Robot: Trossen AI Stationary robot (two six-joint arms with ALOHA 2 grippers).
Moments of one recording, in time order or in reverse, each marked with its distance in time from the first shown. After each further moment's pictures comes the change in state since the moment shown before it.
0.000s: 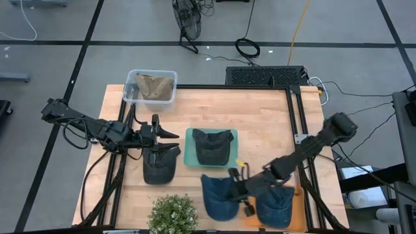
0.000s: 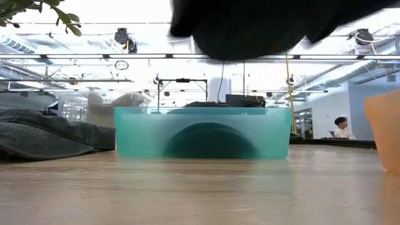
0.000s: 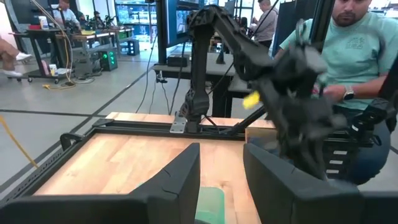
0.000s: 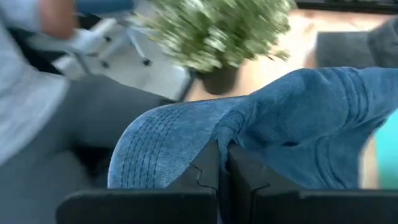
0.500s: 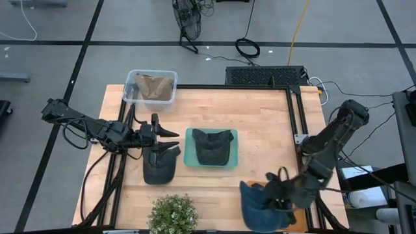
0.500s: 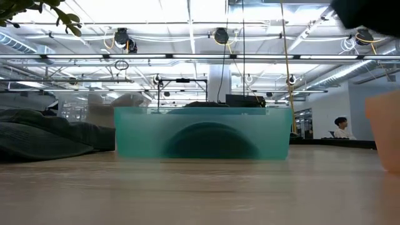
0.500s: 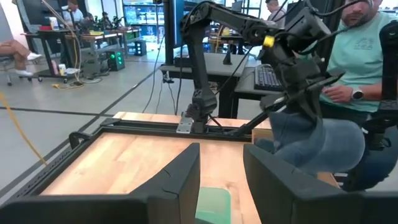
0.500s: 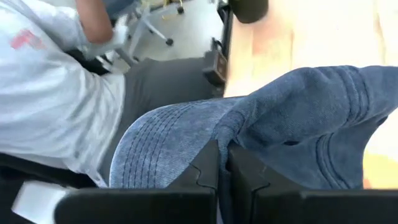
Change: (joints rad) left arm 0.000 0.000 0.000 0.001 -0.030 -0.001; right arm 0.308 -0.311 0.000 -0.453 0.111 0.594
